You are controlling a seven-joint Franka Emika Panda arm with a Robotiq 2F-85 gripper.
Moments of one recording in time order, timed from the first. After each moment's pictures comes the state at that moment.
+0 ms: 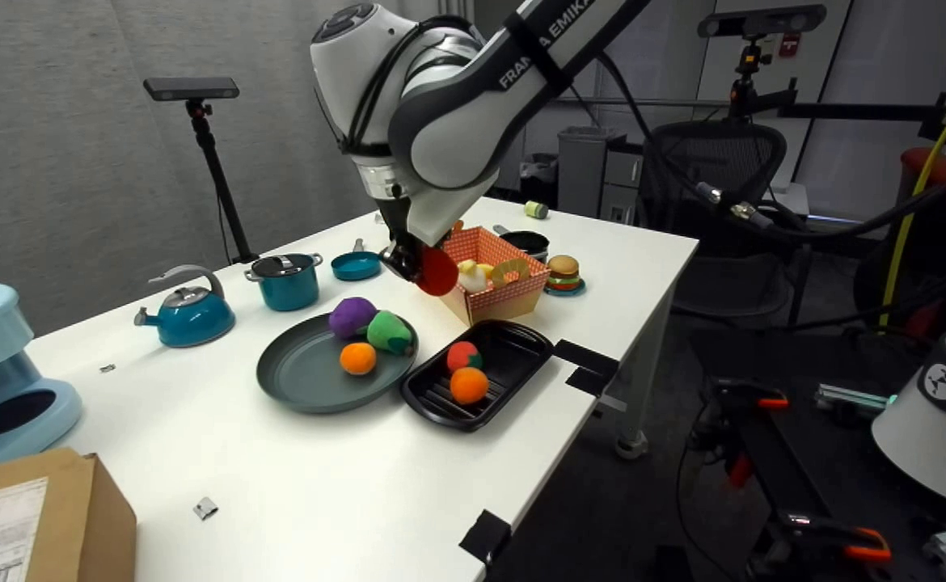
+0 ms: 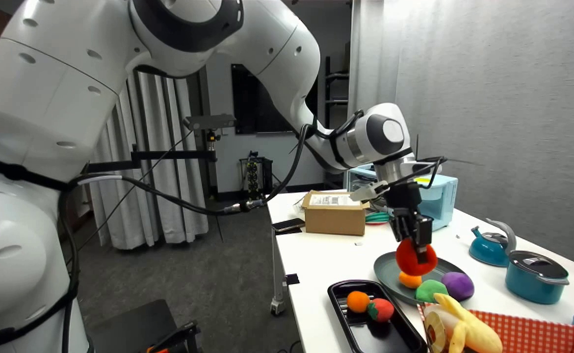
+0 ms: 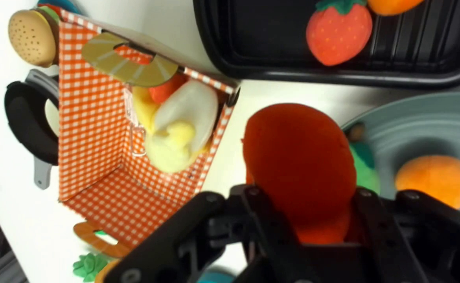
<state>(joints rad) 0.07 0.51 -0.24 -1.73 -0.37 2.20 0.62</state>
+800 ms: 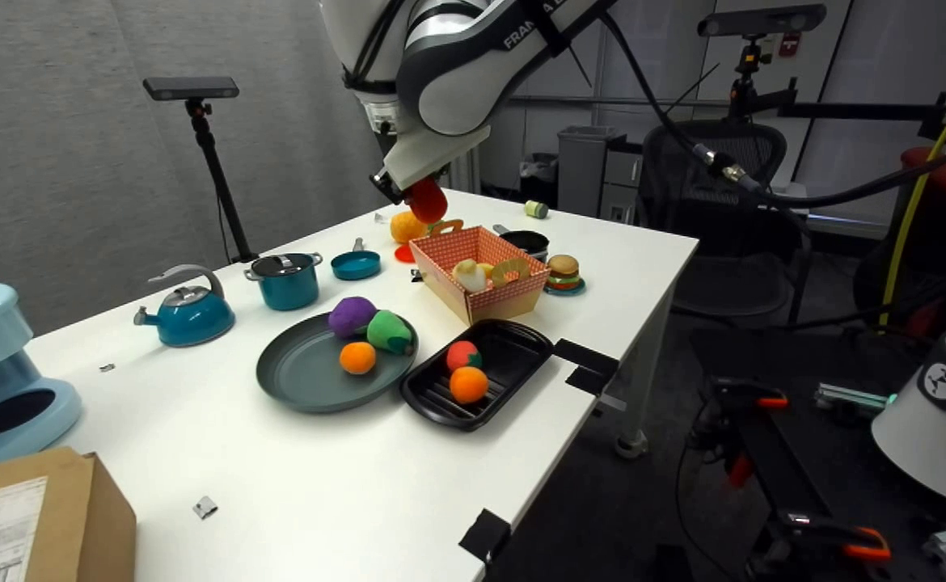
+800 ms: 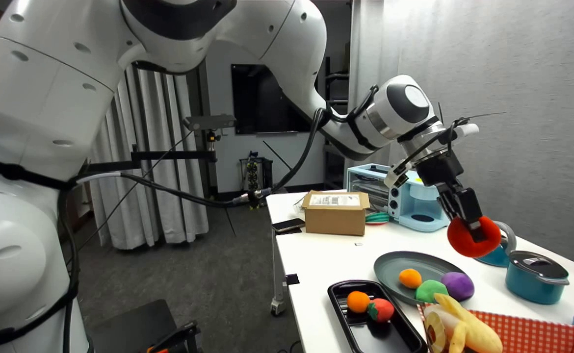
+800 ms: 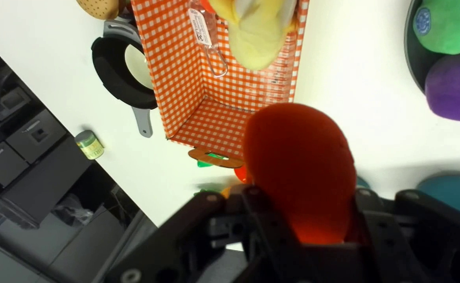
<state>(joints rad) 0.07 0.48 -0.34 -1.65 -0.55 2.20 0.95</state>
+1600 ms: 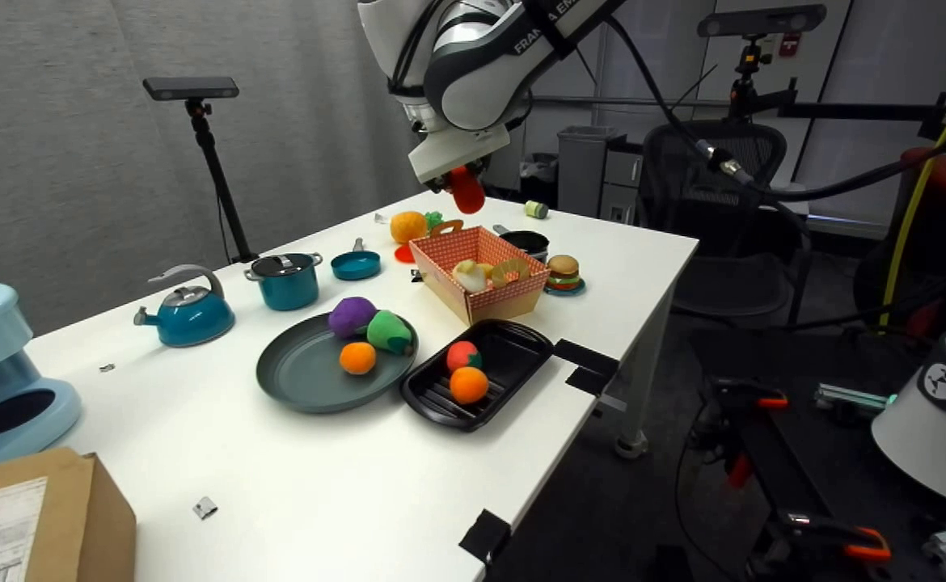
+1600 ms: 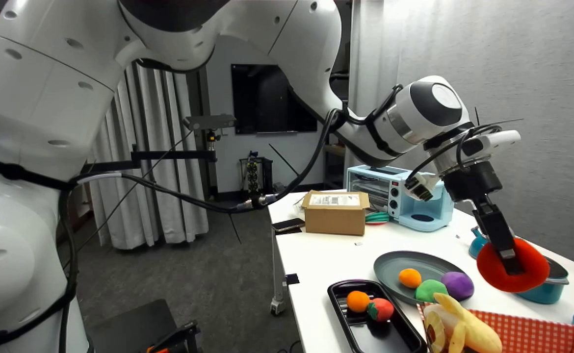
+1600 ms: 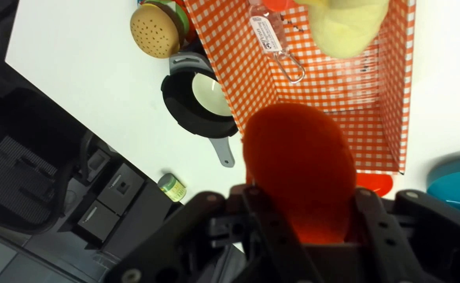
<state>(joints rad) 0.00 0.48 -0.37 -1.67 -0.55 2.13 1.15</state>
